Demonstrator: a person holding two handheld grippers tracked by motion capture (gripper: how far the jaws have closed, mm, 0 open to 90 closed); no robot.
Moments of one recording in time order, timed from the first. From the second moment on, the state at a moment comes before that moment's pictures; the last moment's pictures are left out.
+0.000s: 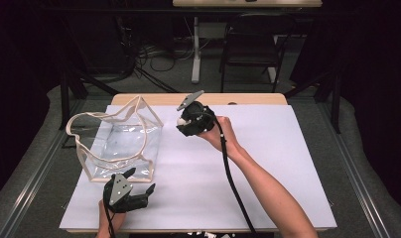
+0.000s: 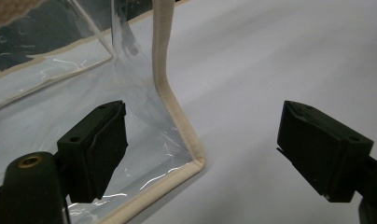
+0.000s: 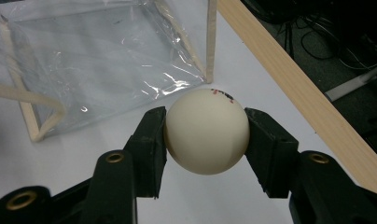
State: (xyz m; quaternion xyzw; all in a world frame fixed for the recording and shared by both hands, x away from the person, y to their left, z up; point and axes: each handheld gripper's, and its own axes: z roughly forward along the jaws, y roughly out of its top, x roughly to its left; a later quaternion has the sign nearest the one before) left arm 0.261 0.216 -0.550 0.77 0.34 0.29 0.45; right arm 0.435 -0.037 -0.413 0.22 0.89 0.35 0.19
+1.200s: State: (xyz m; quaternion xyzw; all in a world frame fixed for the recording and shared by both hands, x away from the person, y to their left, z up) left arm 0.261 0.216 -0.550 0.77 0.34 0.29 0.45; right arm 0.438 -0.018 -0.396 0.20 0.89 0.35 0.19
